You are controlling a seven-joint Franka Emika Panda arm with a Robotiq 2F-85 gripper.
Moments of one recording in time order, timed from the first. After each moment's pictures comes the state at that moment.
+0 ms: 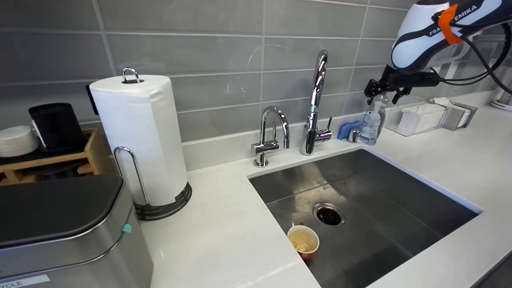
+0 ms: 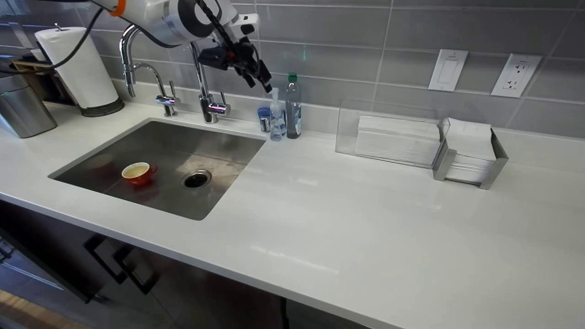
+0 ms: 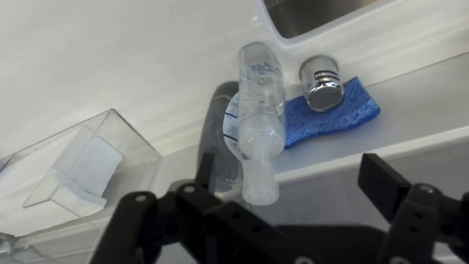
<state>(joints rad) -0.11 0.60 -0.20 -1.55 -0.14 2.53 0.34</state>
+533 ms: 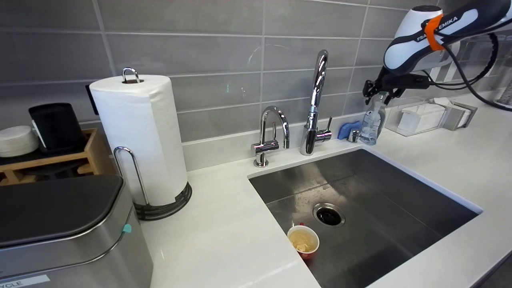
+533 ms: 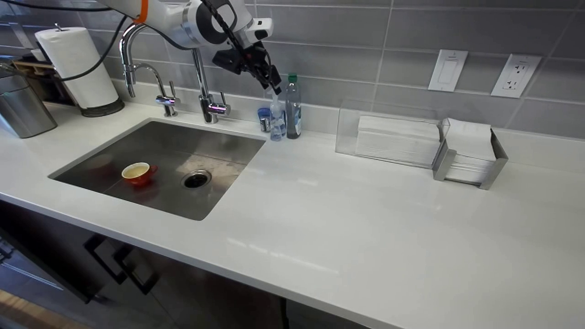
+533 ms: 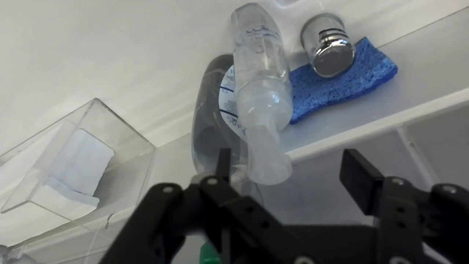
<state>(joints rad) -0.14 0.73 -0.20 -1.37 -0.05 2.51 0.33</state>
